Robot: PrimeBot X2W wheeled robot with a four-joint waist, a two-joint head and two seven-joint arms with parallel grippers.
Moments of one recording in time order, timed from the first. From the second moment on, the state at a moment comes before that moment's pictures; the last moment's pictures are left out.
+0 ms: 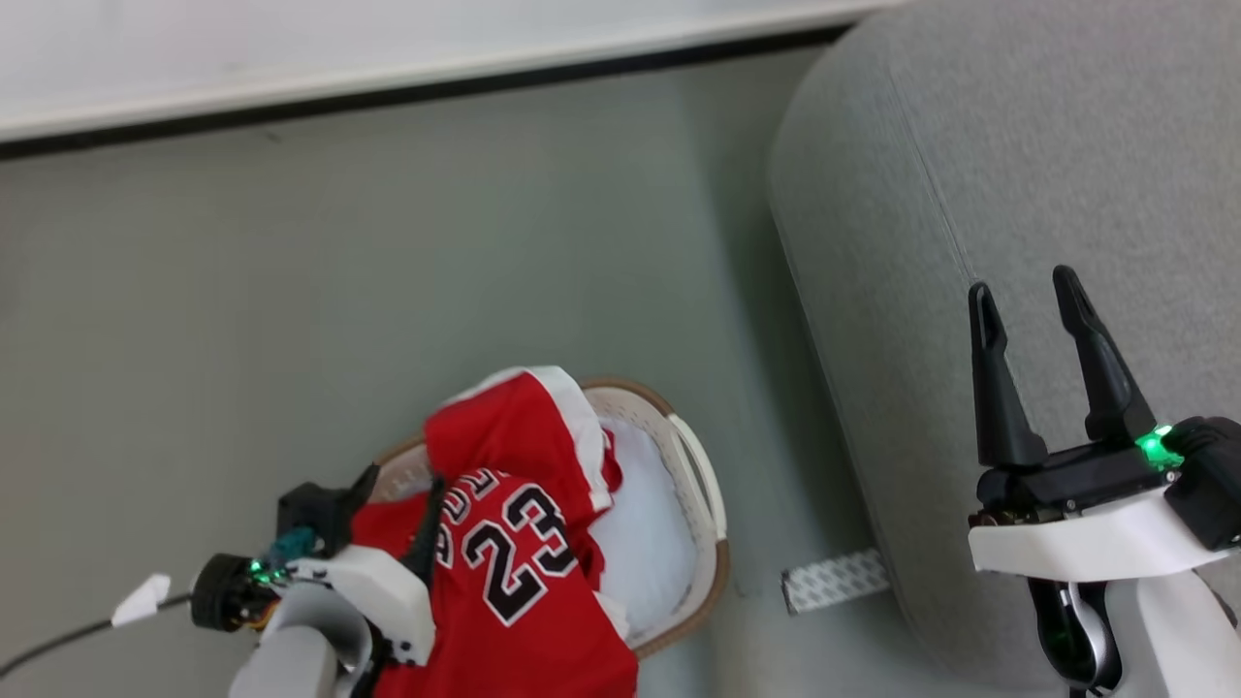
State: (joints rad) left arm -0.40 0.10 -0.10 0.67 -0.06 -0.11 -0.21; right arm -0.33 -0.10 0.15 0.06 0.34 0.13 -0.26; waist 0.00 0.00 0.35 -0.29
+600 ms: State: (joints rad) left arm -0.70 0.26 -0.26 1.10 0.06 -0.12 -0.01; right arm -0.39 -0.05 0.13 -0.03 0.38 0.13 -0.26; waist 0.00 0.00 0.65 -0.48
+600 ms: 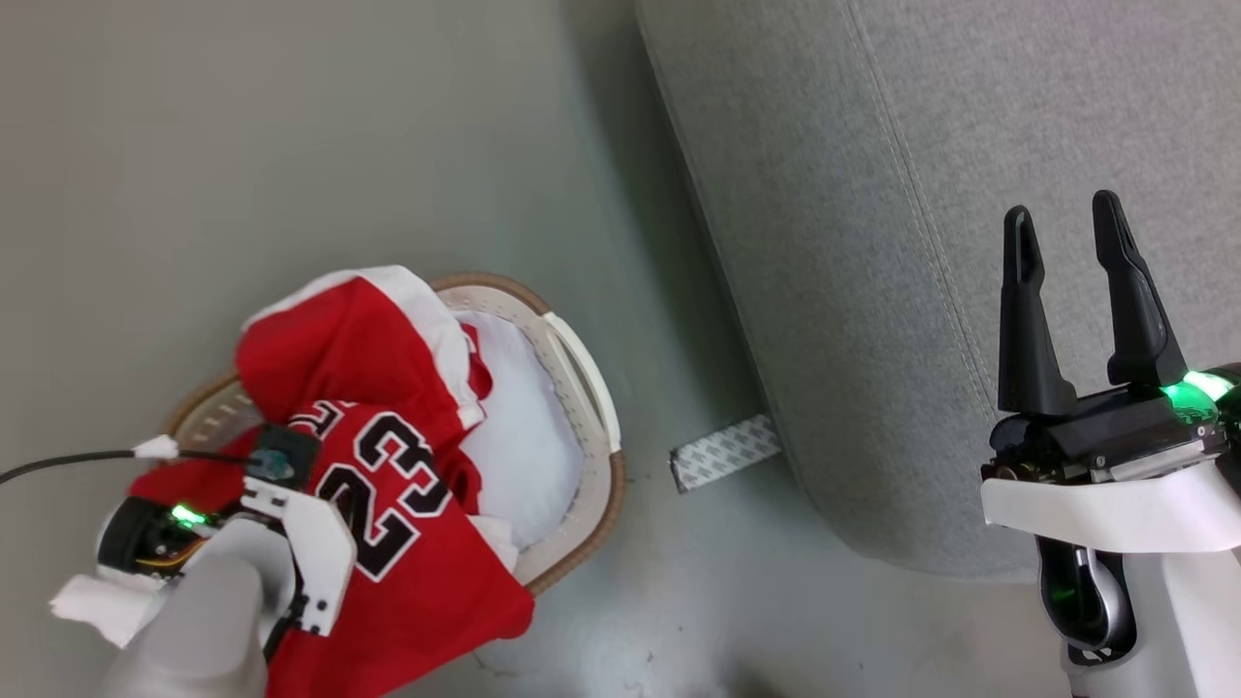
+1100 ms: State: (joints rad) left arm -0.78 0.22 -0.41 1.23 0.15 -0.12 0.07; right arm -0.41 -0.05 0.14 -0.03 0.41 0.13 -0.26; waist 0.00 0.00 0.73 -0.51
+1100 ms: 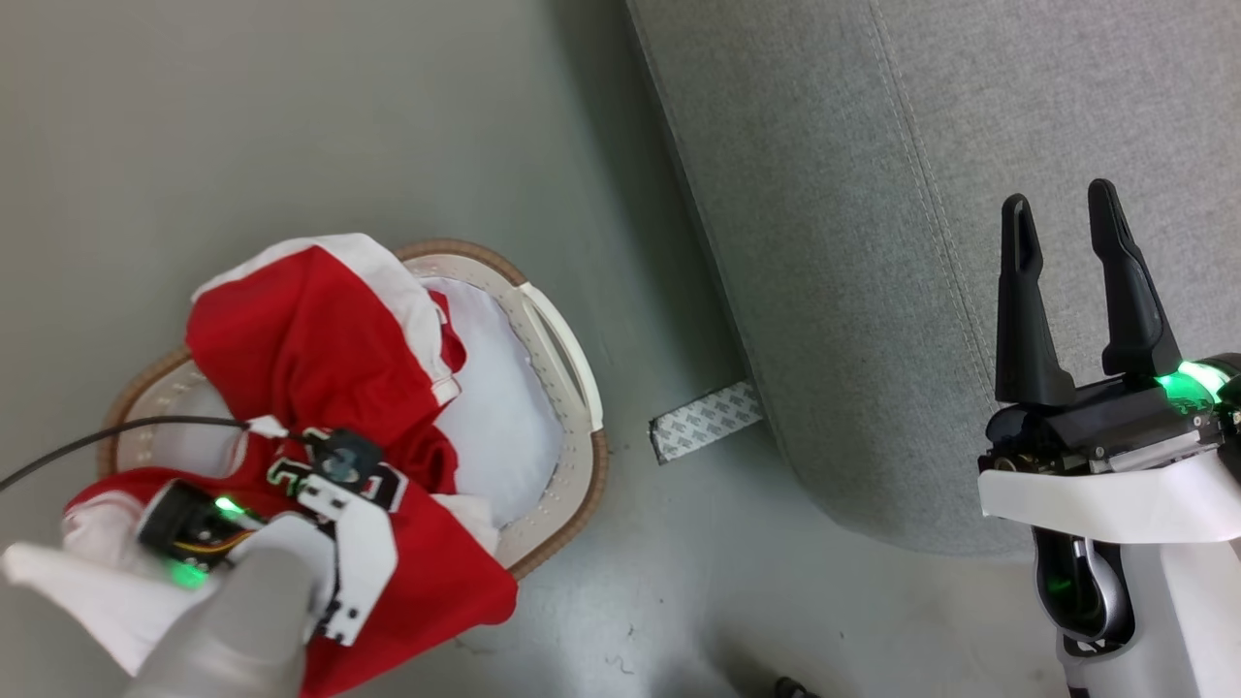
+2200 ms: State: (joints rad) left arm -0.55 0.10 -0.57 0.81 -0.52 -0.13 -0.24; right arm -0.15 -0.15 0.12 0.09 0.38 0.13 -0.26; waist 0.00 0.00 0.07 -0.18
